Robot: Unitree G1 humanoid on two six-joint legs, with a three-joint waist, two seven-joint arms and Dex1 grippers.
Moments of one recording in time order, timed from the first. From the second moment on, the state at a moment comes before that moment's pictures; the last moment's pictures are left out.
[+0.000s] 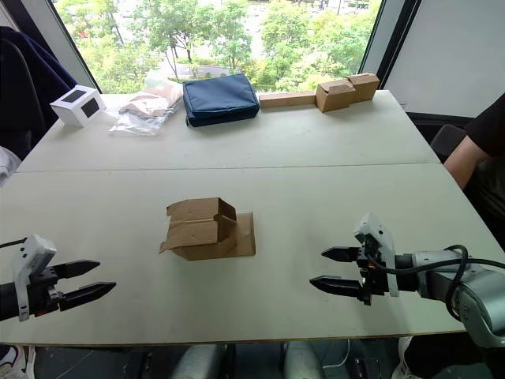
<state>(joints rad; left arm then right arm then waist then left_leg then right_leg) 0.35 0.90 0.52 -0.19 -0.60 0.61 -1.10 0.03 -0.96 -0.18 -0.40 0.75 0.85 1.05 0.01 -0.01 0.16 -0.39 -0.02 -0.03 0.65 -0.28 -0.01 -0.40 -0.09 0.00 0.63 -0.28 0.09</state>
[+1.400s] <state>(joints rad) -0.21 0.95 0.34 0.08 -0.90 1.25 -1.14 -0.04 -0.88 -0.17 -0.48 0.68 0.79 0.91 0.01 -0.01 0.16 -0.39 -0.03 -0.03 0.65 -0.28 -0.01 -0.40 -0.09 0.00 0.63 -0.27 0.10</state>
